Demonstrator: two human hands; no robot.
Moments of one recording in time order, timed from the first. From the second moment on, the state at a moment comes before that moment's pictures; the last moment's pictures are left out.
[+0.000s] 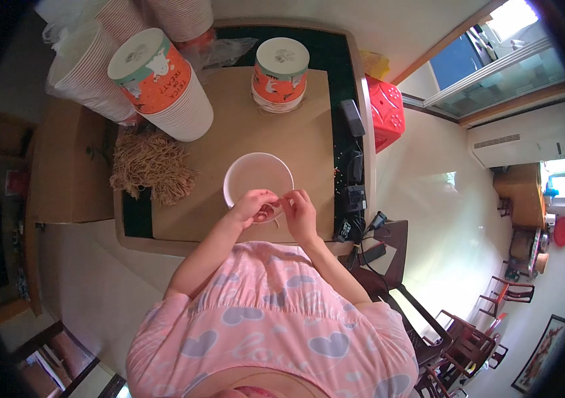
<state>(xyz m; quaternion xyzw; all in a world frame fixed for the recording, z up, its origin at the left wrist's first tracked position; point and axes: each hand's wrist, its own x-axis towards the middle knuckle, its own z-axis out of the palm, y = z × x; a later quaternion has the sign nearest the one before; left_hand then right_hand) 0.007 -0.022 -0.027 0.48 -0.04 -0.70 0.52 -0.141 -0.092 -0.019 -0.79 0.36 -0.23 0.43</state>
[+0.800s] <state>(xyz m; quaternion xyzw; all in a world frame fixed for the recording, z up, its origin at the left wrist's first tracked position) 0.002 -0.019 -0.039 0.50 0.00 -0.66 0.57 -0.147 -0.083 -0.007 -0.81 0.31 -0.25 0.42</state>
